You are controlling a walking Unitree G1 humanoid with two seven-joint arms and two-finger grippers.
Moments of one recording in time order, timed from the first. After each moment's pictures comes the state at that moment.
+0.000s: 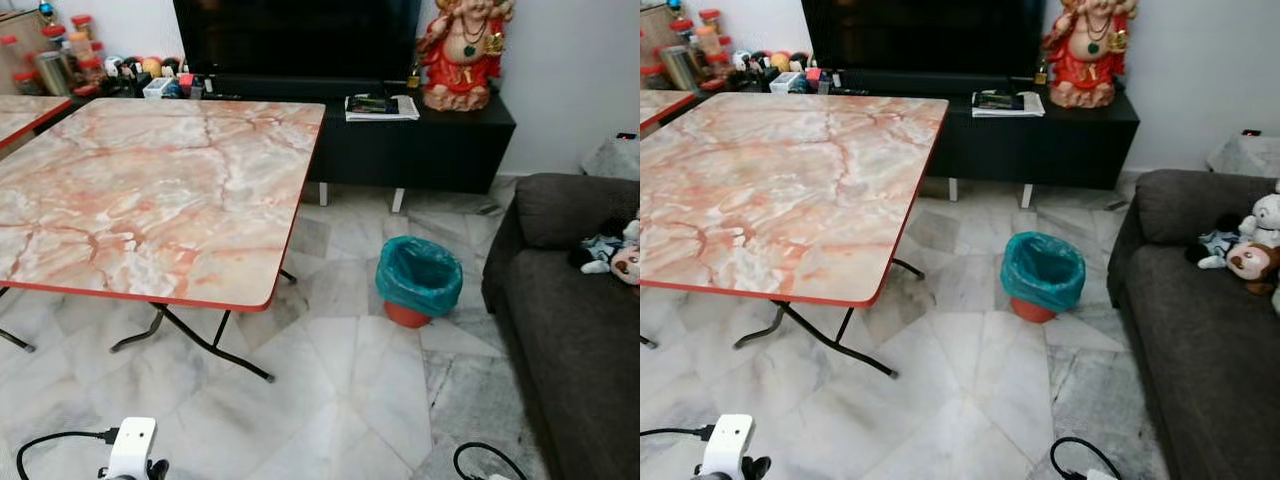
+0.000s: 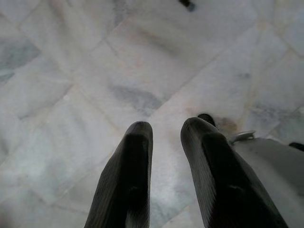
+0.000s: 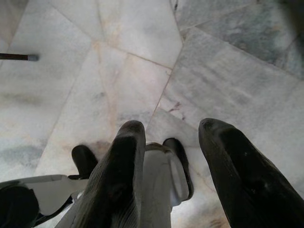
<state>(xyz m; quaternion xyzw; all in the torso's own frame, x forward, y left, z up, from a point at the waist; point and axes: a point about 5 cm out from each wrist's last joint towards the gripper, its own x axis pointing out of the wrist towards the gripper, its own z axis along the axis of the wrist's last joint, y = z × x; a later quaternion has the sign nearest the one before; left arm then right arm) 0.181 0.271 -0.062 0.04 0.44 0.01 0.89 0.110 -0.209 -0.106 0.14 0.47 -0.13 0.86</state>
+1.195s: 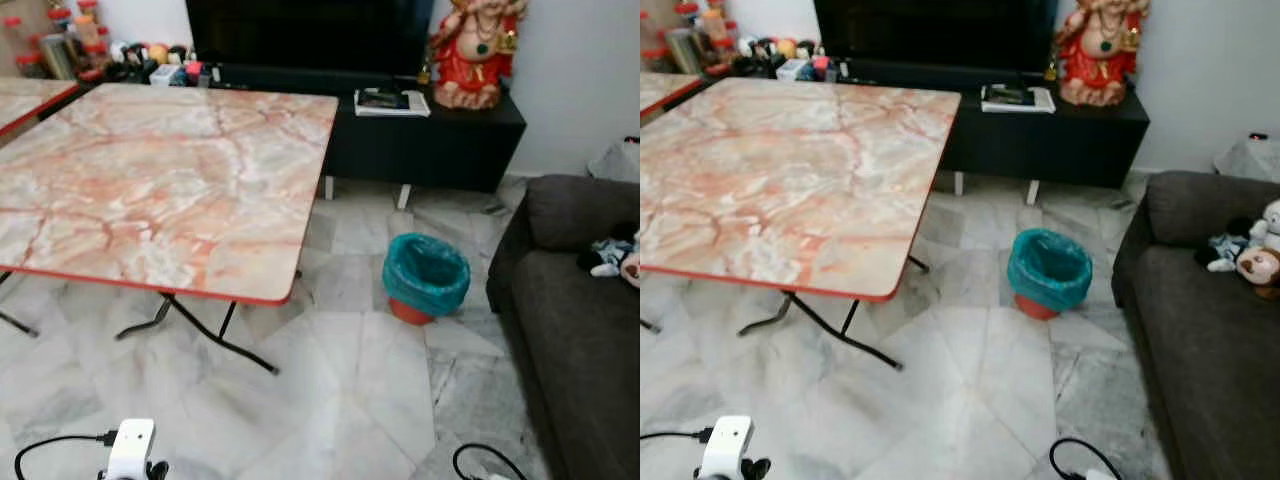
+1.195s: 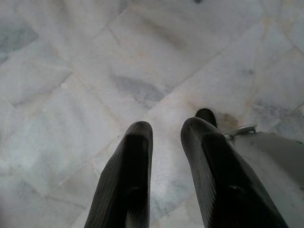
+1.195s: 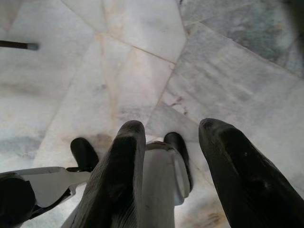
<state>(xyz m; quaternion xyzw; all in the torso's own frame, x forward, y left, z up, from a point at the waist) 0.179 0.272 -0.063 0.03 0.44 0.02 0.90 0.111 -0.209 -0.106 0.14 0.47 -0.13 0.86</state>
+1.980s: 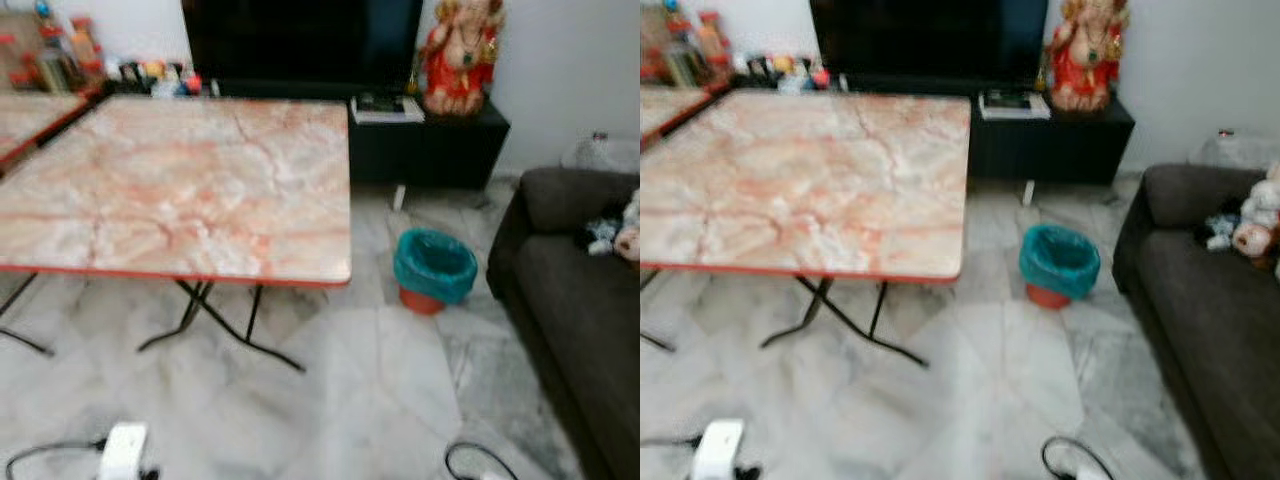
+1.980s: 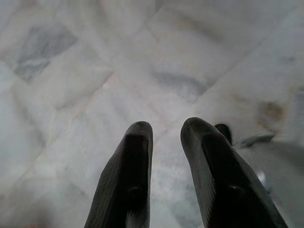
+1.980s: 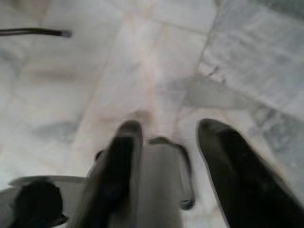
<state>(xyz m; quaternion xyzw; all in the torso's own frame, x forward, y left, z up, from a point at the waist) 0.175 0.273 -0.065 0.02 0.45 0.03 0.89 0.112 -0.203 -0.106 0.15 0.47 -0.13 0.86</state>
